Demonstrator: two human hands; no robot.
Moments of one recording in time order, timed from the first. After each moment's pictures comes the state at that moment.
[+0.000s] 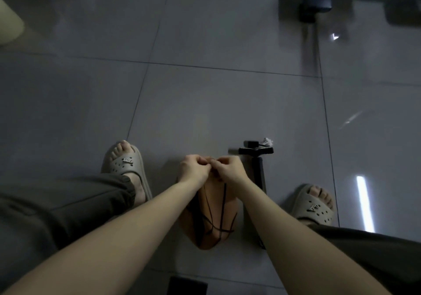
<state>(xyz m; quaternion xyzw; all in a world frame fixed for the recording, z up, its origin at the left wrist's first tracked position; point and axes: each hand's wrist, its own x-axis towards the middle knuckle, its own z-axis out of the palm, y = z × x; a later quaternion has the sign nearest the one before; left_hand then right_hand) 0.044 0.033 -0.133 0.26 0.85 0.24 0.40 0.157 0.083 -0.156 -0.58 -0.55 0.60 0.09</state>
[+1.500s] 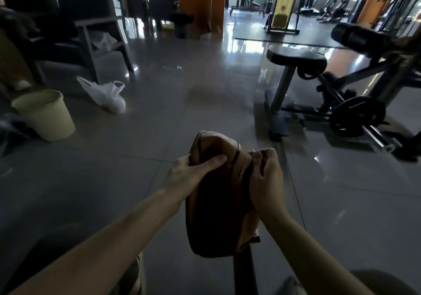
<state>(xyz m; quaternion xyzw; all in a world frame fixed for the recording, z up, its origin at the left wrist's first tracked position) 0.016 0.018 0.197 0.36 0.66 0.50 0.44 0.179 0.078 0.196 -0.49 -0.65 0.35 0.47</state>
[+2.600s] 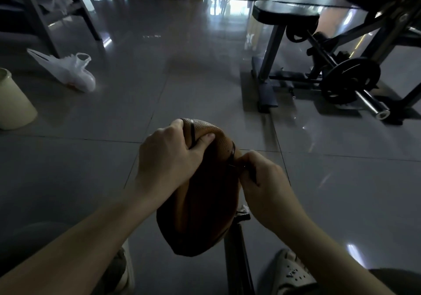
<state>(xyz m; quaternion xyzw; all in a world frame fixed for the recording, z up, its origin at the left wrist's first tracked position) 0.029 0.076 0.187 0.53 0.79 0.31 0.00 0.220 0.093 0.168 -0.46 -0.79 0.29 0.28</state>
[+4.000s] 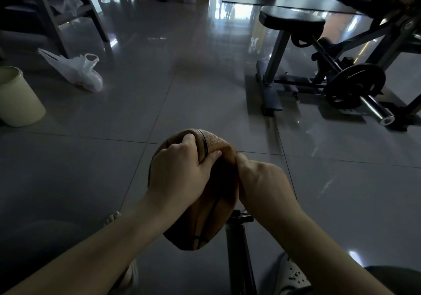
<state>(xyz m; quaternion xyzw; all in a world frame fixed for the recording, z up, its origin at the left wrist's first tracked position) 0.035 0.048 0.178 0.57 0.77 0.30 0.00 0.204 0.098 0.159 -0.40 -0.90 0.03 0.16</state>
